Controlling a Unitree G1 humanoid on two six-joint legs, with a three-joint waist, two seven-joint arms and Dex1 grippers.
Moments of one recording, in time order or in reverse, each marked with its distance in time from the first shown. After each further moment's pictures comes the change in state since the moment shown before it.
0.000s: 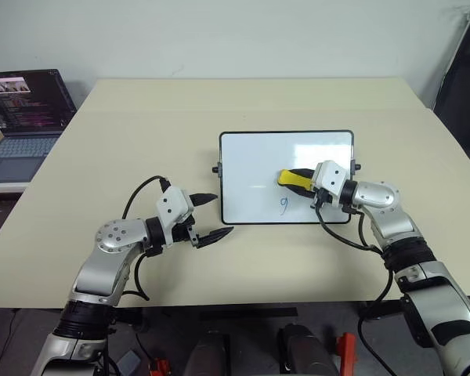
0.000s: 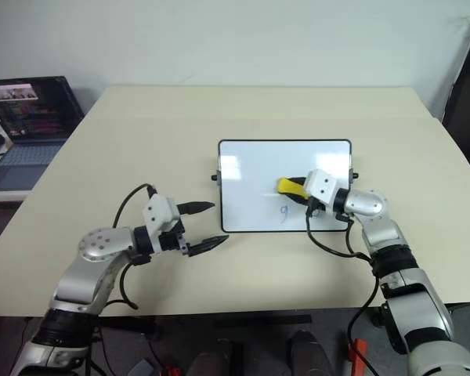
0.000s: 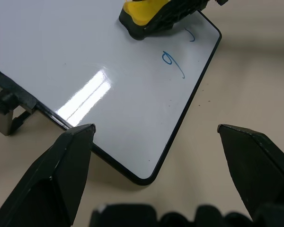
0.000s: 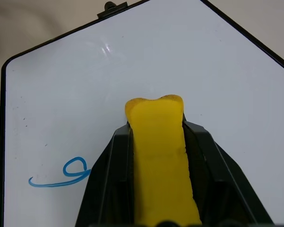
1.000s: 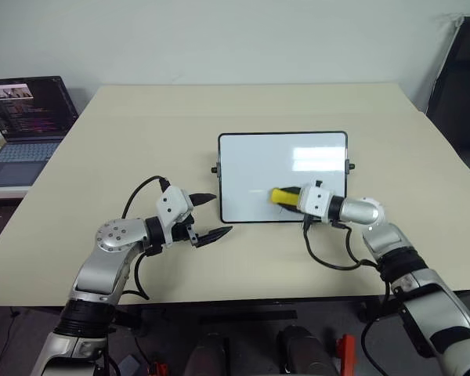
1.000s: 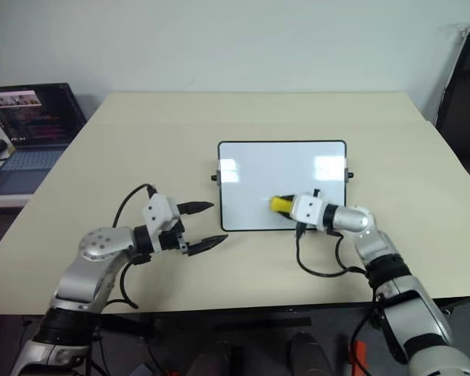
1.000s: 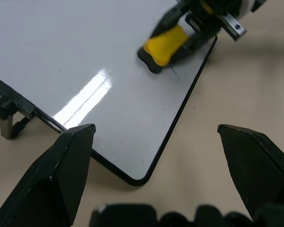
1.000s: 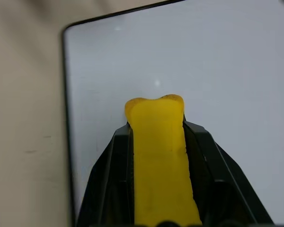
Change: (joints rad) left arm -0.008 -0.002 0.000 0.024 0.011 -0.004 0.000; right arm 0.007 0.001 0.085 0.064 -0.153 -0.145 -0.167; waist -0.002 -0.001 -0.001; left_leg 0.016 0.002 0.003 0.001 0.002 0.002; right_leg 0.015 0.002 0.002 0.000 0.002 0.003
